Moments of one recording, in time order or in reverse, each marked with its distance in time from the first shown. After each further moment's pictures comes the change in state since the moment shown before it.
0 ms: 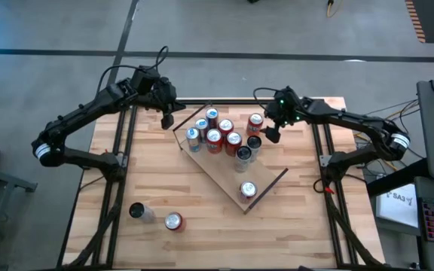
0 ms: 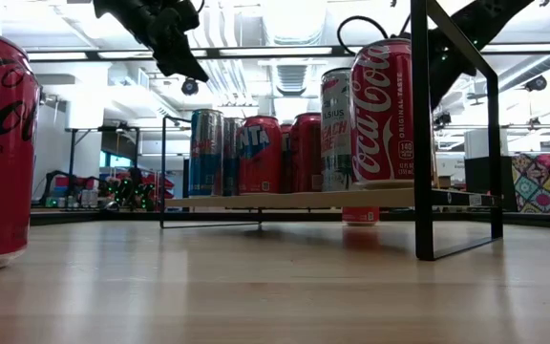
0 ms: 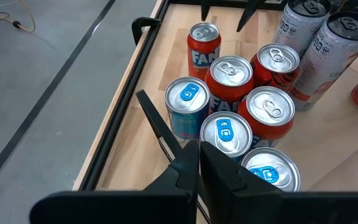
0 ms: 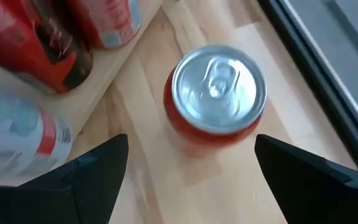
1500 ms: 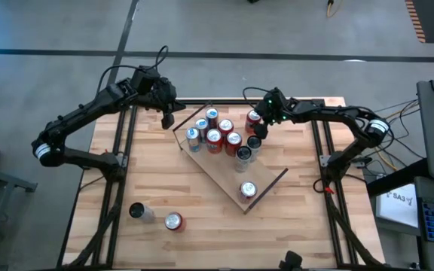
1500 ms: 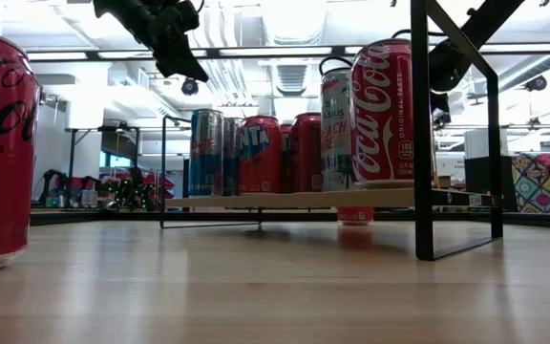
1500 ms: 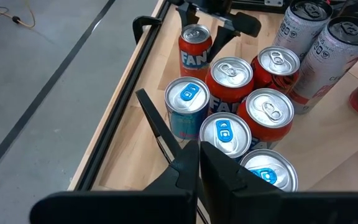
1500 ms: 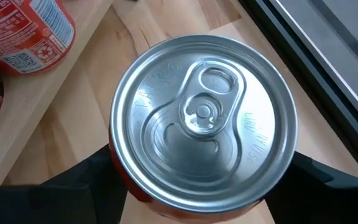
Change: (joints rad) left arm 0.000 0.000 0.000 0.000 0.000 -0.026; right arm -0.024 0.254 -0.003 0.289 0.045 0.063
